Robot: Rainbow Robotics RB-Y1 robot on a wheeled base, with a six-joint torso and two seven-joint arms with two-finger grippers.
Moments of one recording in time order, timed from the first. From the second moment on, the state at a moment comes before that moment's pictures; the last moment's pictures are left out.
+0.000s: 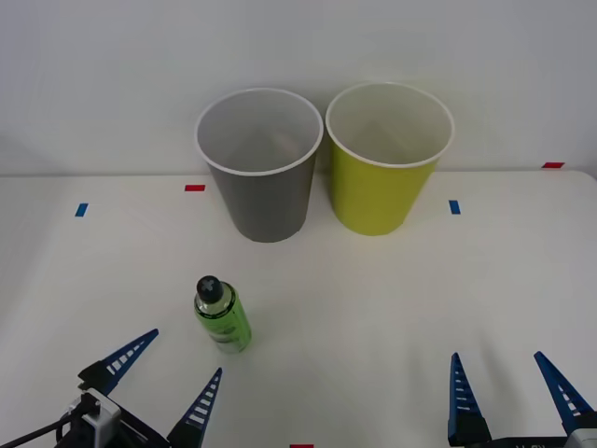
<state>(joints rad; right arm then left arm) 0.94 -0.33 0.31 -2.12 -0.32 -0.49 1.71 0.65 0.72 -0.45 -2.02 0.28 -0.43 -1.63</state>
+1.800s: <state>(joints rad) 0.94 -0.33 0.31 -2.12 -0.32 -0.49 1.71 0.33 0.67 -0.54 -1.96 0.33 -0.23 -1.61</state>
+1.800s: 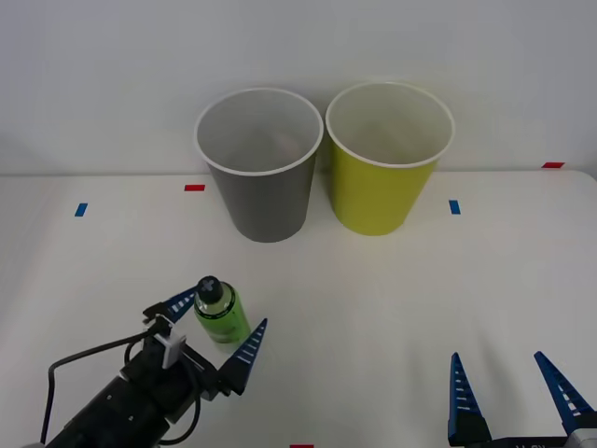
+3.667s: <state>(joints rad) 0.94 -0.33 0.31 -2.12 -0.32 -0.49 1.71 0.19 0.58 -0.20 -2.61 0.46 0.94 -1.56</state>
